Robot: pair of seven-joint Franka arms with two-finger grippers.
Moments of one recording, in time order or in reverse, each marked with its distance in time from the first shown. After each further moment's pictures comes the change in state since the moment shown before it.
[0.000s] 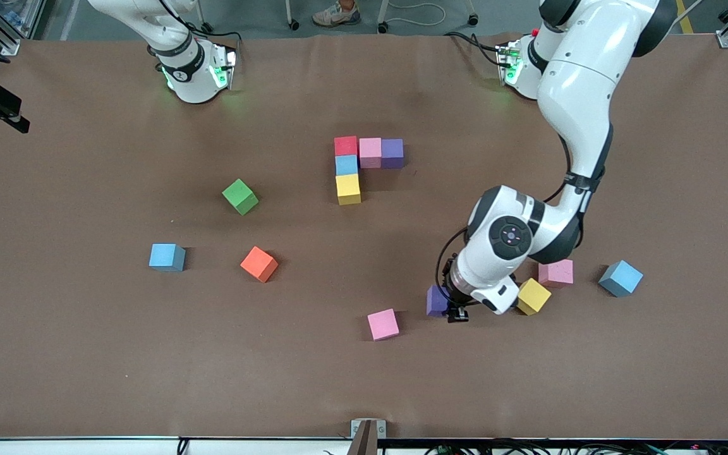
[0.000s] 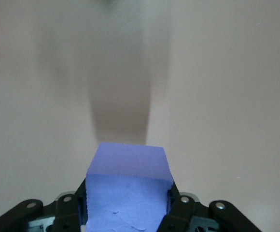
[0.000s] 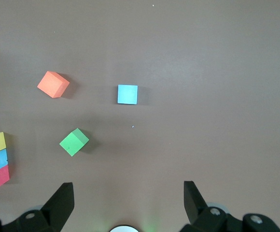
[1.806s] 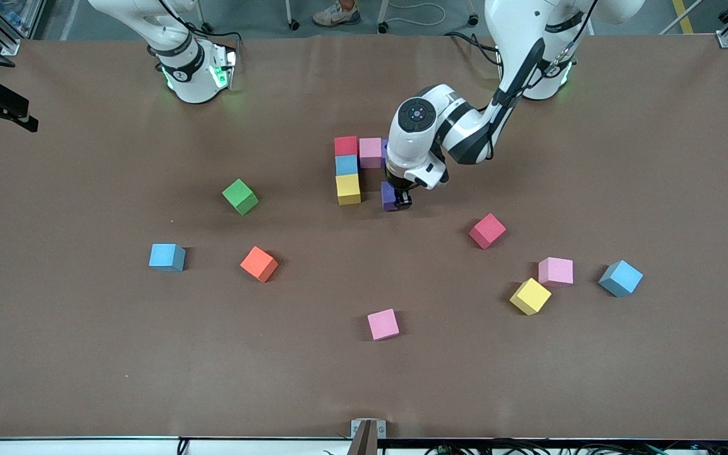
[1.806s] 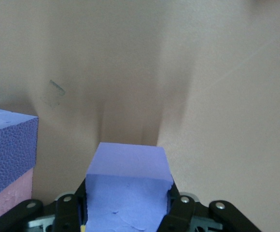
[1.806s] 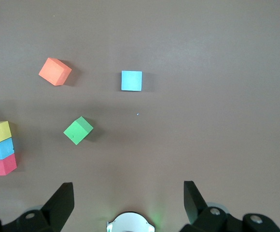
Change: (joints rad) left arm -0.323 -0.338 -0.008 -0.657 0.000 0.195 -0.546; right arm -0.002 0.011 -0.010 -0.009 0.024 -0.050 0.005
